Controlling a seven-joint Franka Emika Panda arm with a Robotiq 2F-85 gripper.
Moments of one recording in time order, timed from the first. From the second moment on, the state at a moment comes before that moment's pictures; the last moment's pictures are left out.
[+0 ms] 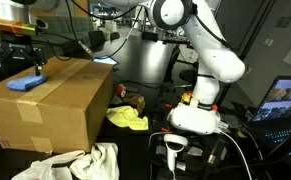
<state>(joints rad) 0.35 0.81 0.08 -0.97 0.14 1.84 1.28</state>
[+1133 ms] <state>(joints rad) 0.35 0.85 0.05 -0.96 0.14 1.81 1.58</state>
